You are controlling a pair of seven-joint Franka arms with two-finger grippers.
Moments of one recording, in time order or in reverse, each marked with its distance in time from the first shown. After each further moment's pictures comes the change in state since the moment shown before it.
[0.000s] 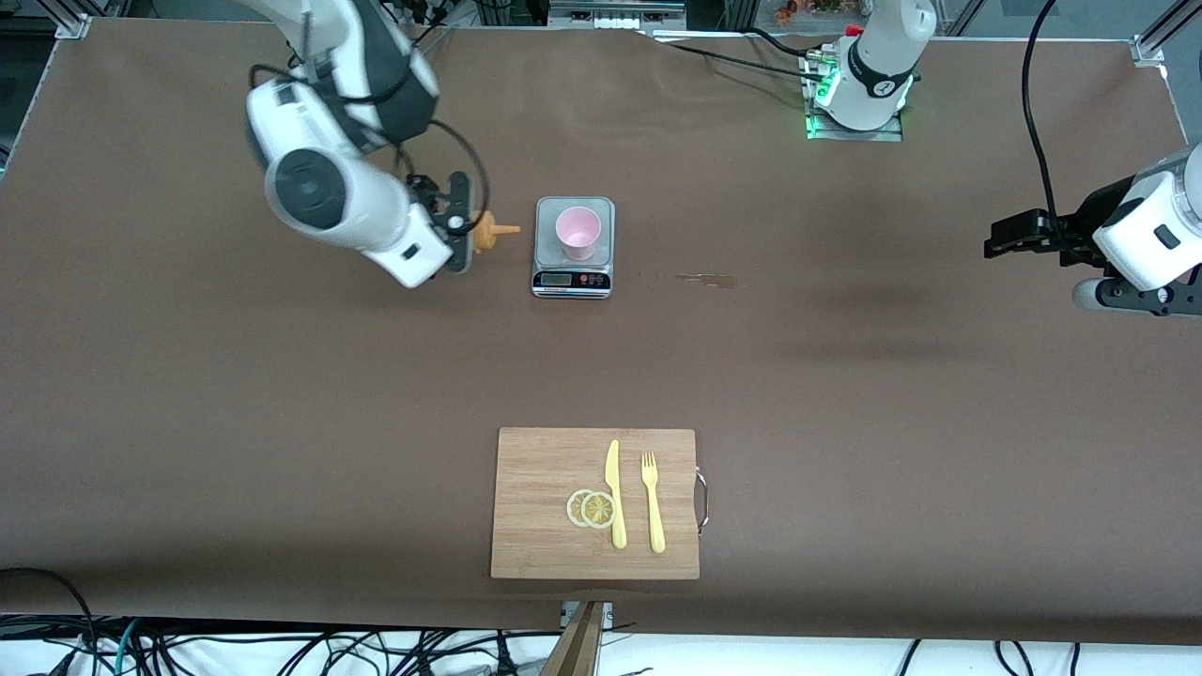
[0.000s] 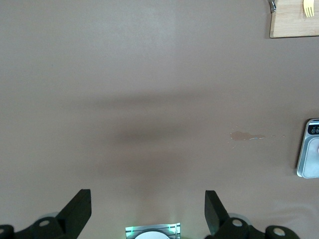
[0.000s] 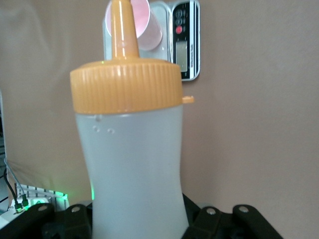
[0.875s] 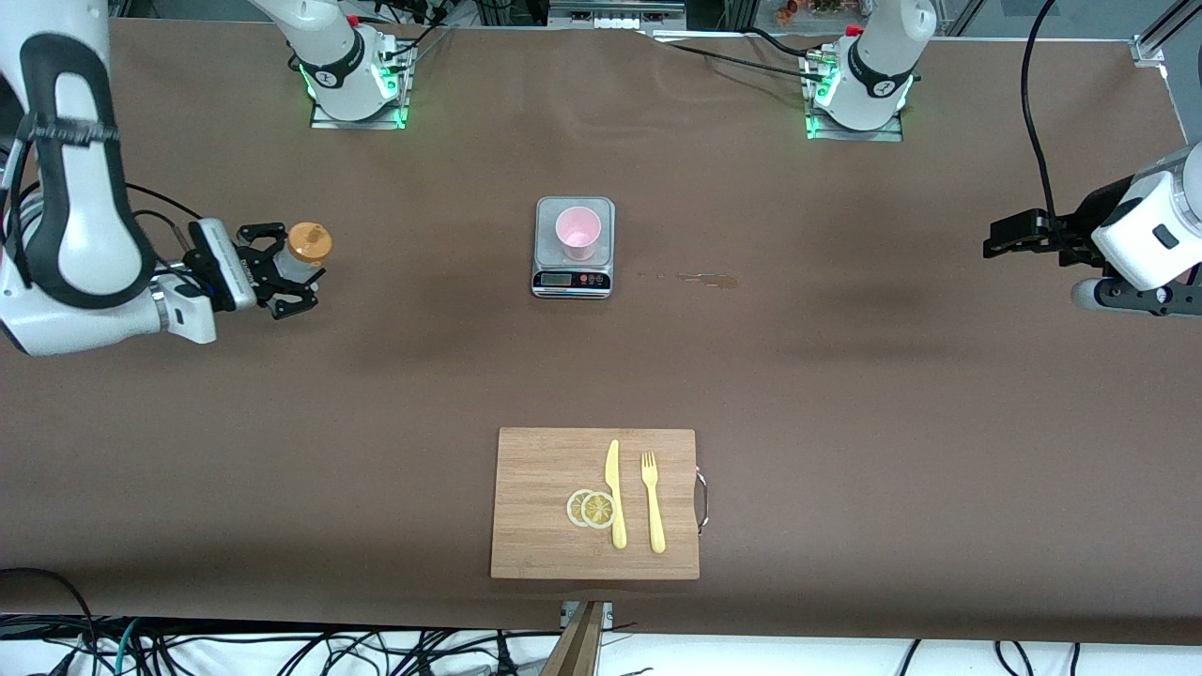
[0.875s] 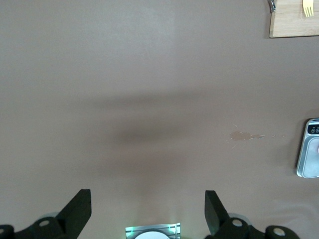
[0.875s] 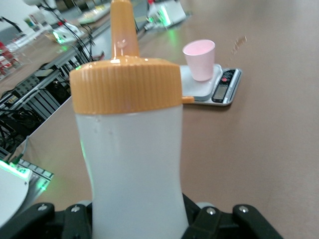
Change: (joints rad) left arm -0.002 0.000 0.000 0.001 0.000 0.000 0.000; right arm -0.333 0.243 -0.277 -0.006 0.432 -0.323 -1.111
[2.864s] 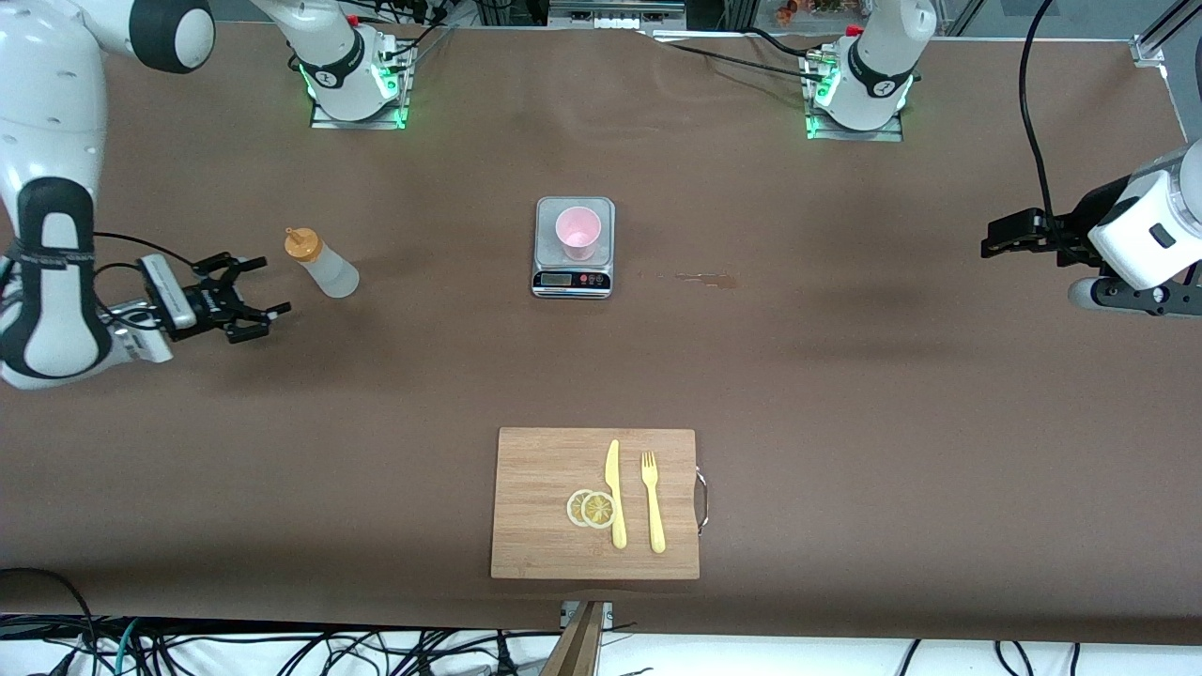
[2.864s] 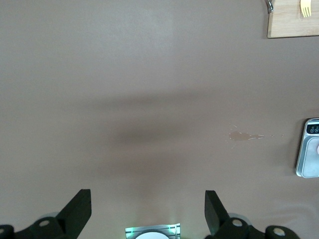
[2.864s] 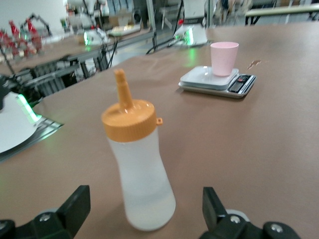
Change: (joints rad) left arm -0.004 0.001 -0.001 0.009 0.000 0.000 0.000; right arm -0.098 0.305 -0.137 0.272 0.014 -0.181 -0.380
